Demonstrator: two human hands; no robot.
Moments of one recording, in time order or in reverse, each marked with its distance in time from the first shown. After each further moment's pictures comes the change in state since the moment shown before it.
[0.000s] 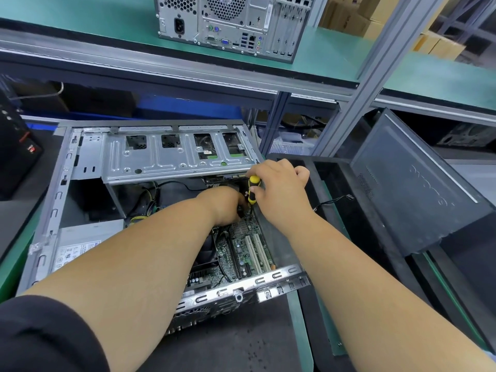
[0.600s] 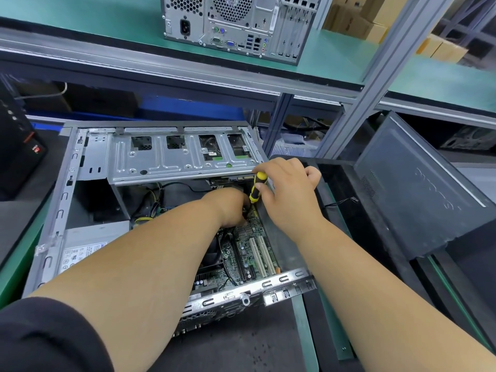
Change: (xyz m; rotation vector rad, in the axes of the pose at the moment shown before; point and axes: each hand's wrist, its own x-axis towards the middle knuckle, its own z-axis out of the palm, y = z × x) left_hand 0.006 0.000 0.001 0.047 0.019 -0.010; right_hand -0.008 -0.005 -0.011 0.059 0.120 -0.030
